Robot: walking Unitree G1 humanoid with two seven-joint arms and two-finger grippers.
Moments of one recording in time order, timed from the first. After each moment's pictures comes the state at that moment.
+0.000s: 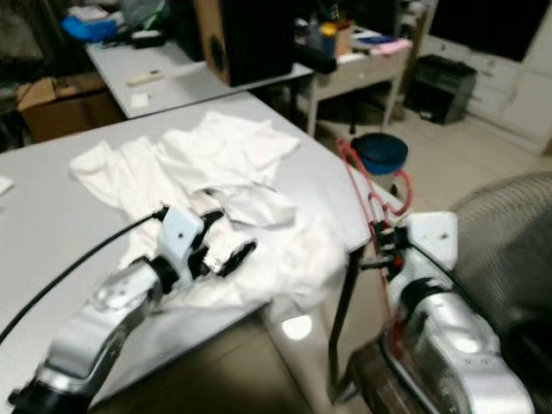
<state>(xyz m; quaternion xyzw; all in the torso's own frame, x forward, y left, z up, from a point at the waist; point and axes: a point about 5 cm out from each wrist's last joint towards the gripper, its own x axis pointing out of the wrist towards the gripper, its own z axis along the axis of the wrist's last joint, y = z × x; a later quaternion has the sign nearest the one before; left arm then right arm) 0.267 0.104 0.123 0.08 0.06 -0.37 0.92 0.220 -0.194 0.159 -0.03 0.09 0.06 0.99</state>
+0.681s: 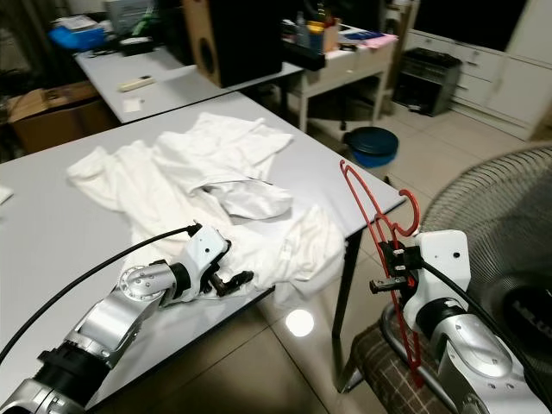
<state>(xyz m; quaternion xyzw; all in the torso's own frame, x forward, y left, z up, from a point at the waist) 0.294 0.103 0.078 0.17 0.18 -0.40 0.88 0.197 -0.212 0.157 -0.06 0.13 0.05 0.99</state>
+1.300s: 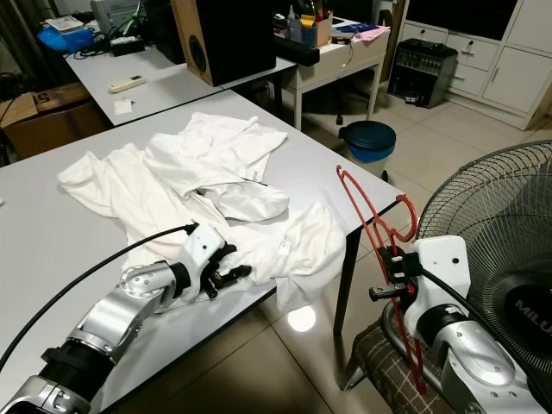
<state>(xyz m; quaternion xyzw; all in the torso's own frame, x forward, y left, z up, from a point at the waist) 0.298 0.108 0.075 0.13 0.18 -0.40 0.89 0.194 -0.208 0.156 -0.06 0.13 0.07 0.99</state>
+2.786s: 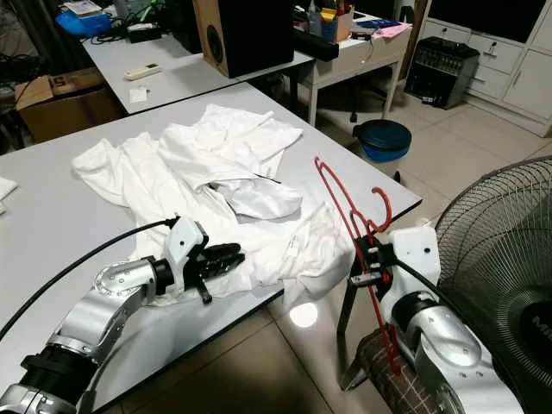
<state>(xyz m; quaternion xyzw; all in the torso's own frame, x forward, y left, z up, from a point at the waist) 0.291 0.121 0.089 0.08 0.12 -0.46 0.87 0.211 -0.192 0.148 -0.05 0.12 0.09 0.99</state>
